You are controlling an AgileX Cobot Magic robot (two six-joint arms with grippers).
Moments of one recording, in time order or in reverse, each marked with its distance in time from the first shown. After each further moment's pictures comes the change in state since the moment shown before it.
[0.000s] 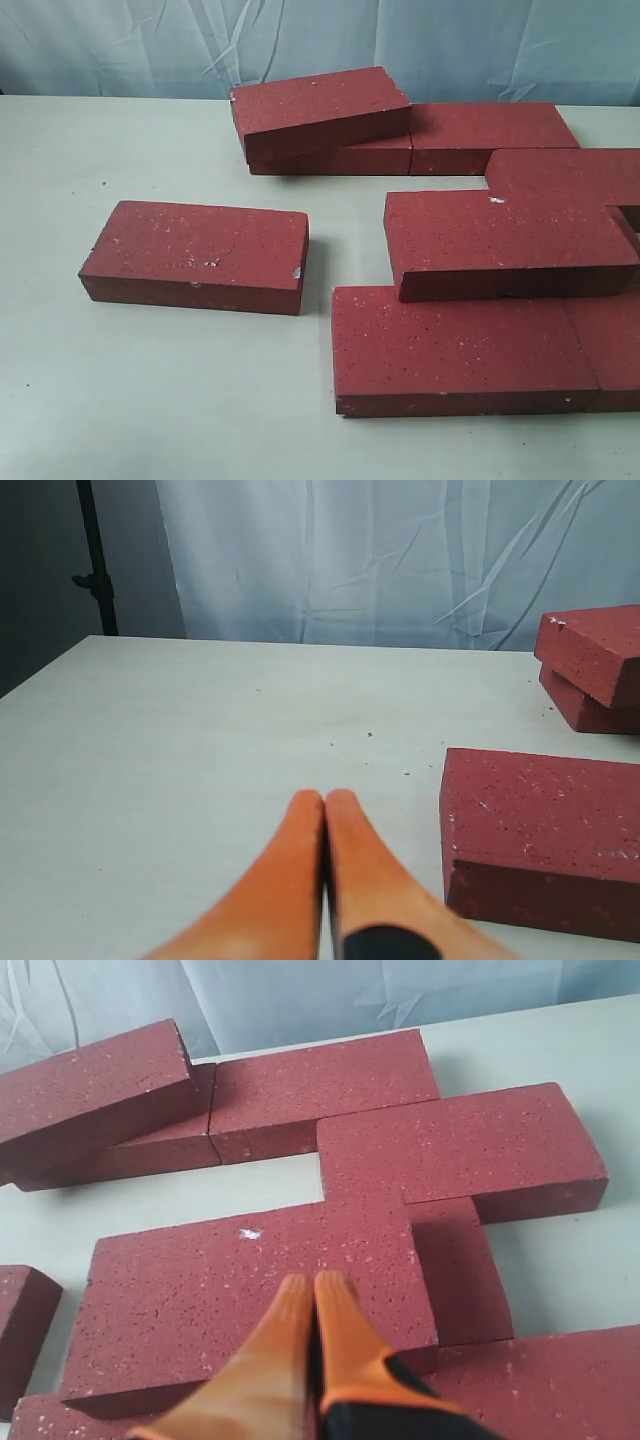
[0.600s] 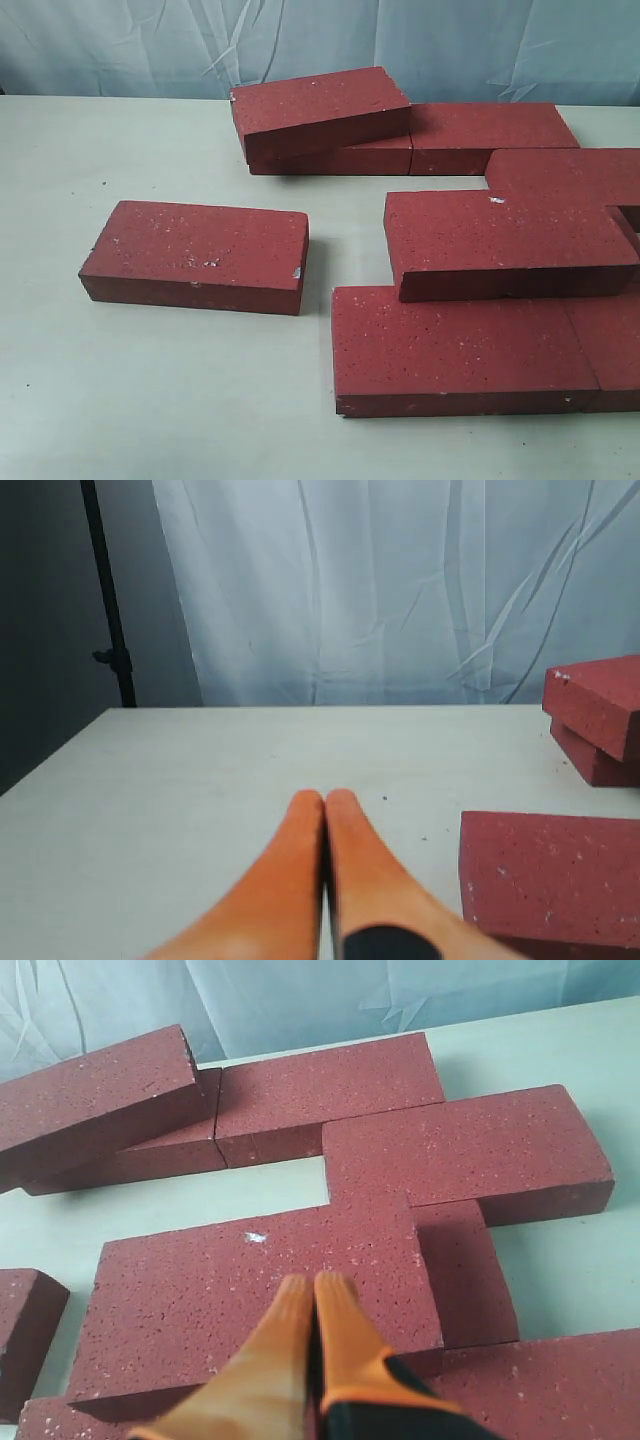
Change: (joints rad) left arm 0.000 -0.001 0.000 0.054 -0.114 0.000; right arm 0.000 0.005 -0.002 0.011 -0.003 -0.004
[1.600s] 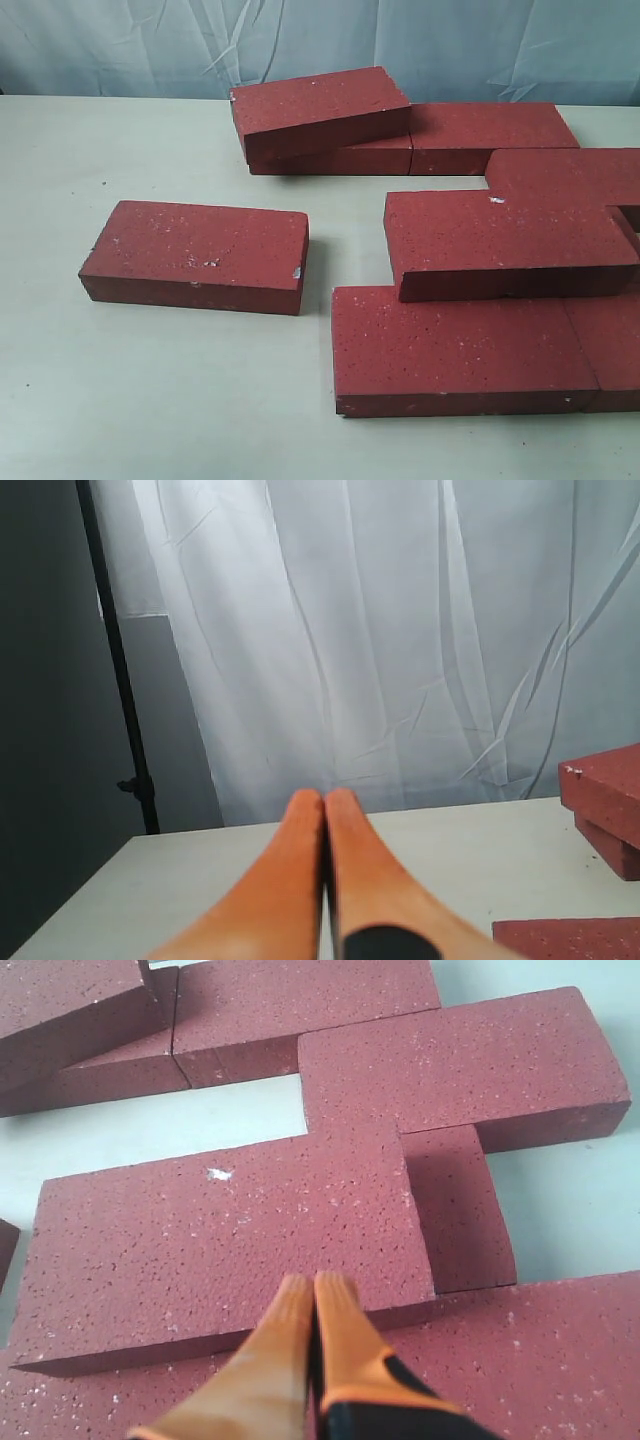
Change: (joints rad) left arm 0.000 0.000 0.000 0.094 -0.194 0.000; right arm 0.000 0.159 0.000 -0.015 0.010 -0.002
